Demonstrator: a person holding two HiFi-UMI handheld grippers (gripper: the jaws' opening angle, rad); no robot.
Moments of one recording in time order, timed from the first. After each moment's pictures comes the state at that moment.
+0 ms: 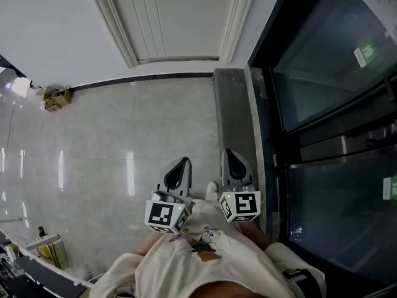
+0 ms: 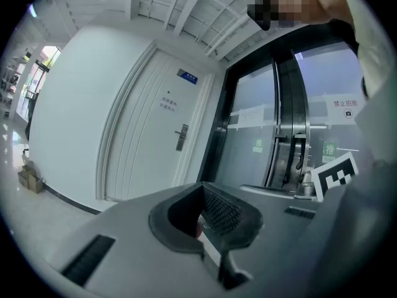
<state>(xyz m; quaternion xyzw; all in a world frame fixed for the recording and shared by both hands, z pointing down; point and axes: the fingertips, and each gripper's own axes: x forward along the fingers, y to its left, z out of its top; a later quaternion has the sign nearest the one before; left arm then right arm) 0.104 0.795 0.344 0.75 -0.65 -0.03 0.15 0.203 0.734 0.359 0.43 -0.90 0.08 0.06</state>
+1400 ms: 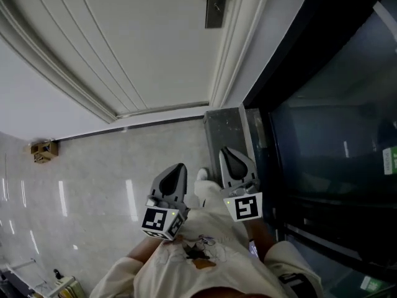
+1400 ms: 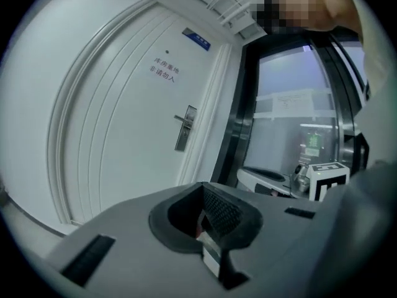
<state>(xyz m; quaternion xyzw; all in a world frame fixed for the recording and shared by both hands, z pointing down) -0.004 0.311 0.371 0.78 -0.60 -0.02 0.17 0.096 0.255 0.369 0.39 -0.91 -0.07 0.11</state>
